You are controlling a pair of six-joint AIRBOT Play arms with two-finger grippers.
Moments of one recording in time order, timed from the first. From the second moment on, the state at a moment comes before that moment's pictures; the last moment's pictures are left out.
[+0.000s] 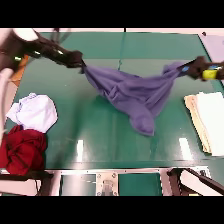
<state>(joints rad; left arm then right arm) -0.15 -1.51 1.75 1.00 -1.27 -1.34 -0.39 -1.10 1.24 -0.64 1.24 1.26</state>
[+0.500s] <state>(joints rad) -0.15 -0.95 1.76 1.28 -1.14 -1.39 -0.50 -0.80 1.57 -0.64 1.19 1.39</state>
